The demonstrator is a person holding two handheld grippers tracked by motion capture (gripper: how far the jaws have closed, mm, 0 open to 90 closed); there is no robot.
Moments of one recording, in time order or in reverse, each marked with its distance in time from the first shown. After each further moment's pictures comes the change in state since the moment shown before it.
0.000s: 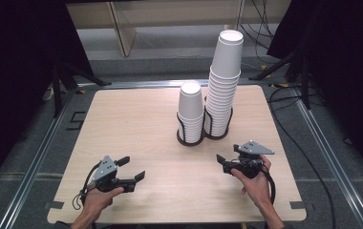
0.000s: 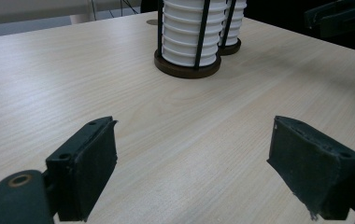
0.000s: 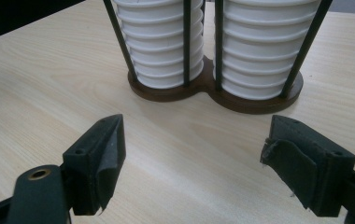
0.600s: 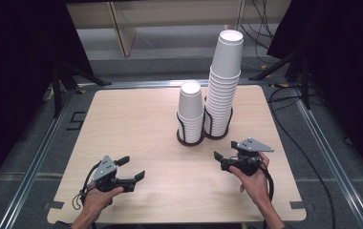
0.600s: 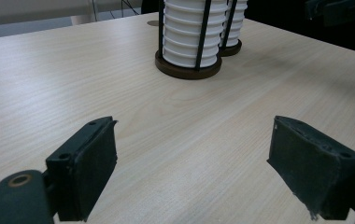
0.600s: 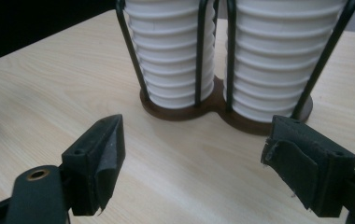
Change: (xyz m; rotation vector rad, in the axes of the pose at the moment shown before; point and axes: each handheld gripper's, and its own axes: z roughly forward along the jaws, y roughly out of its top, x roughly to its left) left arm 0.000 0.000 0.001 -0.014 -0.002 -0.017; right arm 0.005 0.013 0.001 -0.054 0.030 -0.008
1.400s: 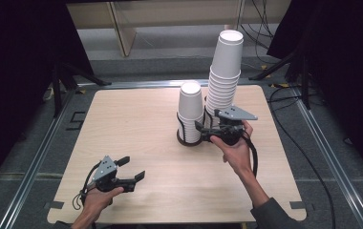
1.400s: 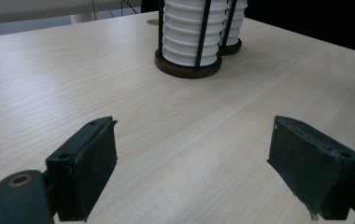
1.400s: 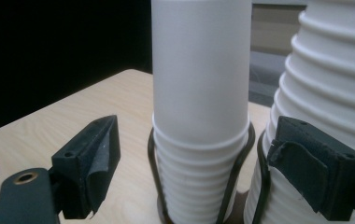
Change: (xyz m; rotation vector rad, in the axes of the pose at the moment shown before) left arm 0.001 -0.001 0.000 0.005 -0.001 0.000; right arm 0.028 0.101 0.033 -0.119 0.021 -0.063
